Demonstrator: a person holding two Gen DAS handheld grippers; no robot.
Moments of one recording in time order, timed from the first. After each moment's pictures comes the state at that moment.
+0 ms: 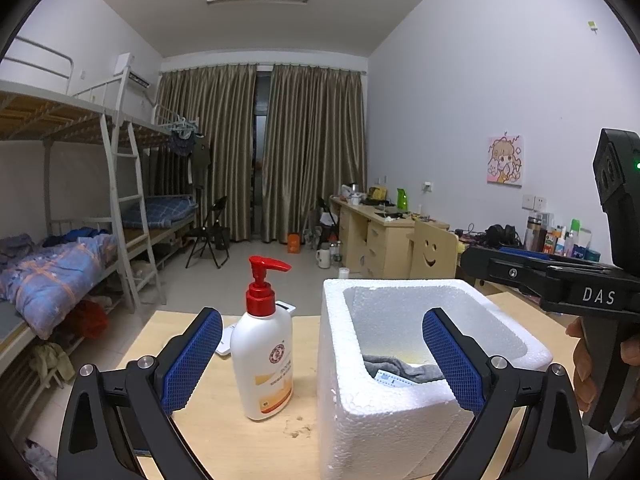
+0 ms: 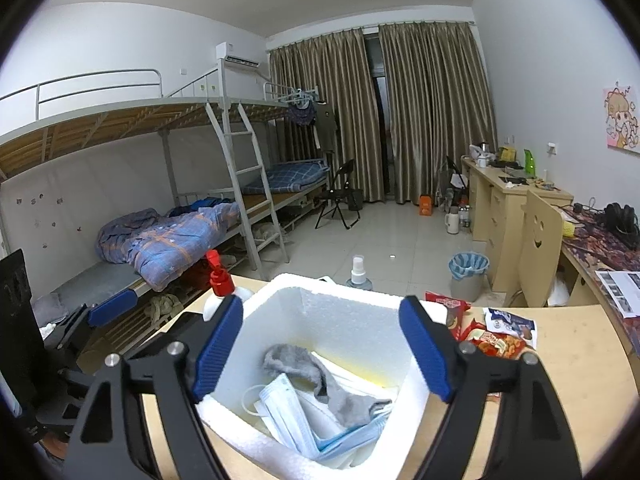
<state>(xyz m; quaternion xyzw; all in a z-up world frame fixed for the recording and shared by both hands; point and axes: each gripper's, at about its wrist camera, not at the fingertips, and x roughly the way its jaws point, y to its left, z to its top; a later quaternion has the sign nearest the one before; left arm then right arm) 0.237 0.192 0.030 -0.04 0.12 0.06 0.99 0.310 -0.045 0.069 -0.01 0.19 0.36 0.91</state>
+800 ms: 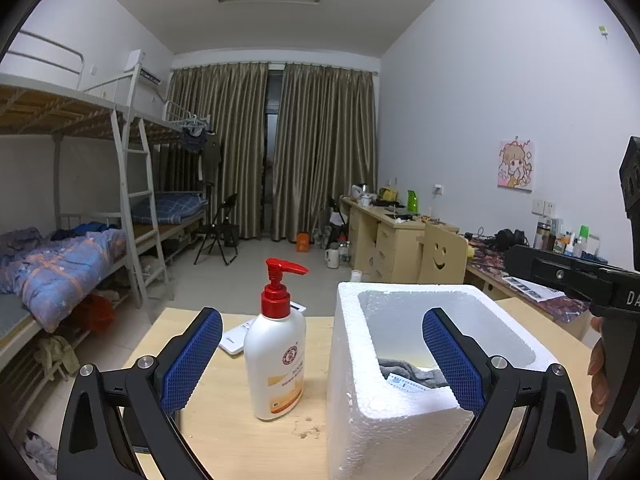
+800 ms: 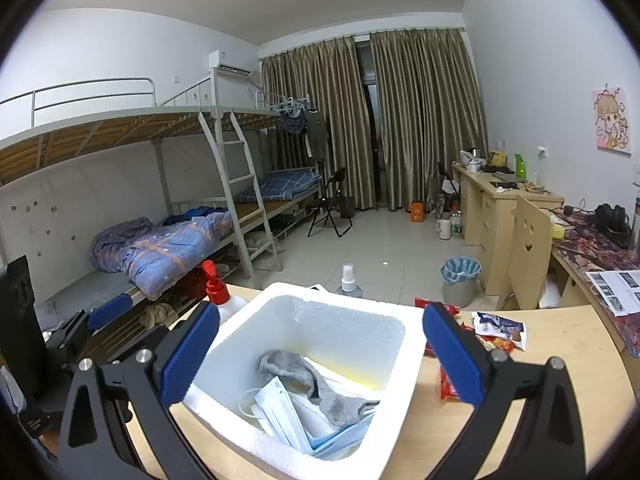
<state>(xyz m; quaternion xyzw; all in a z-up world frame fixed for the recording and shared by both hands) 0.238 0.198 0.032 -0.05 0.12 0.08 0.99 0.305 -0.059 0.074 0.00 0.18 0.35 0.92</state>
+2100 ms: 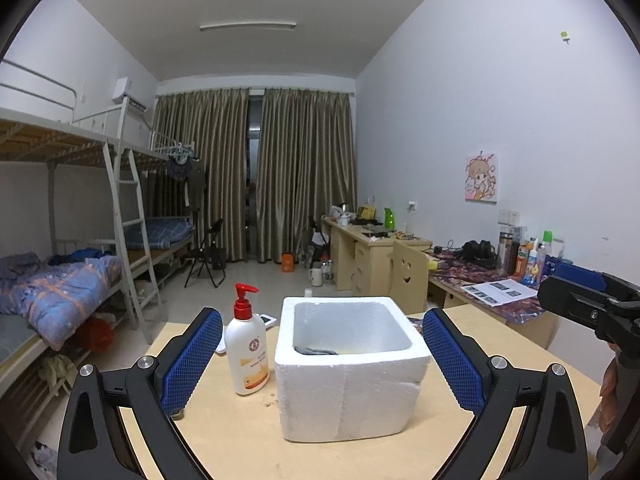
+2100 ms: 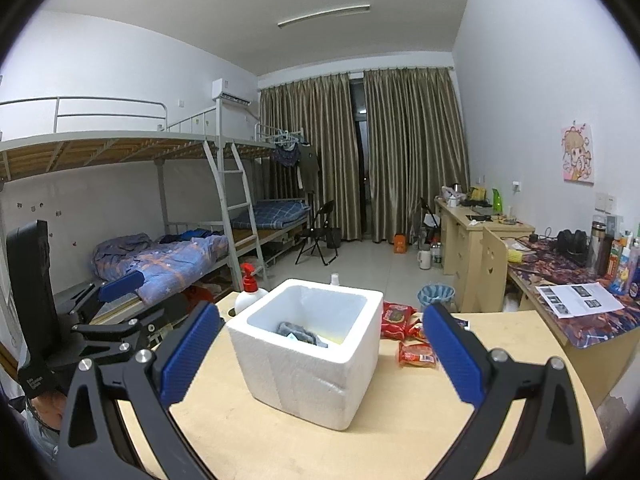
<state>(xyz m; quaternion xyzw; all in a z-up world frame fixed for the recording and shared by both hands) 0.123 0.119 0.089 -0.02 0.08 0.05 1.00 0.182 -0.146 0.107 0.00 0.12 0.33 0.94</state>
